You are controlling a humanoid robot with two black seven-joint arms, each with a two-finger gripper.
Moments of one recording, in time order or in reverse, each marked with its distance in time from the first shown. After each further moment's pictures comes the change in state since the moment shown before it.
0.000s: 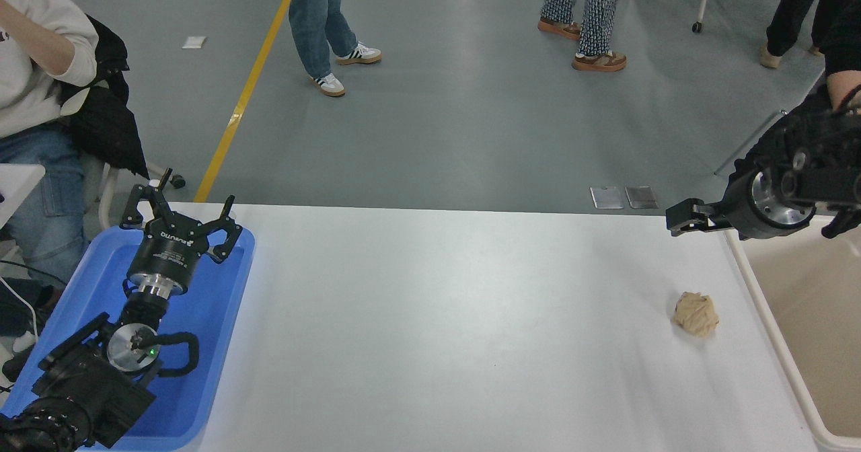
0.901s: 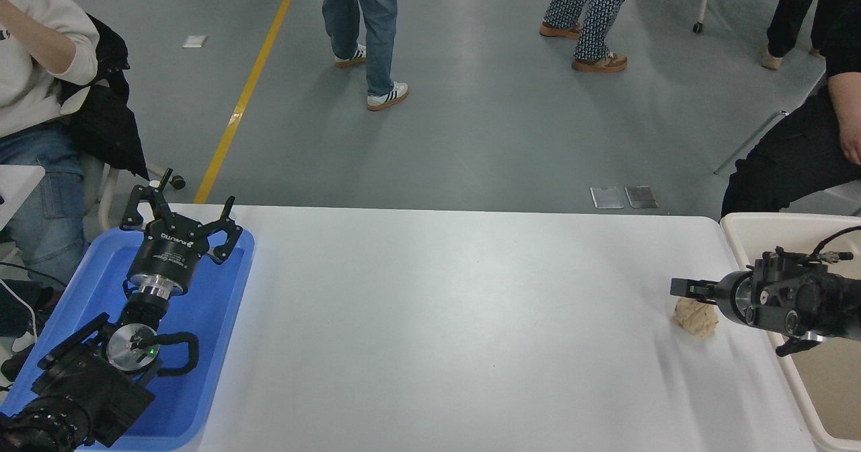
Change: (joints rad) left arm 0.000 0.000 0.000 0.000 0.000 0.000 0.000; right arm -0.501 0.046 0.171 -0.291 0.008 -0.222 0.006
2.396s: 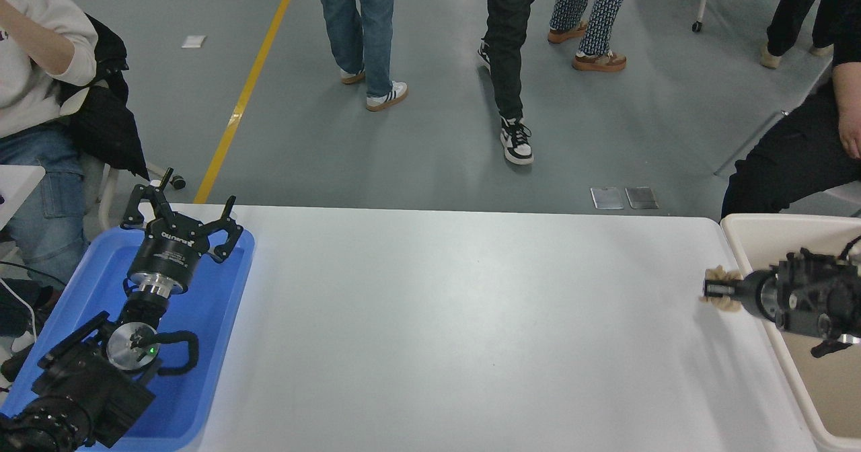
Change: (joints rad) left arm -0.002 0.000 0.000 0.000 0.001 0.000 0.002; right arm 0.389 -0.181 -0.139 0.300 -0.154 0.069 0.039
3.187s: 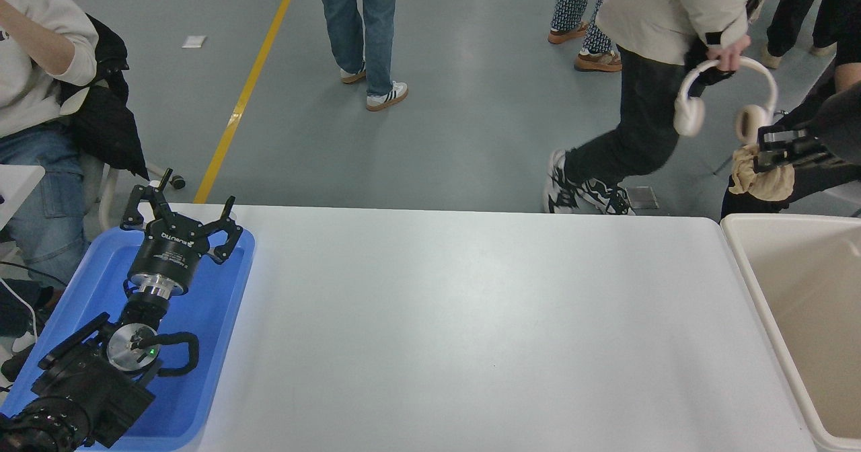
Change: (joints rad) left arm 0.002 0.000 0.000 0.000 0.000 0.000 -0.001; right arm 0.652 -0.104 -0.074 0.193 -0.076 0.526 -0.001
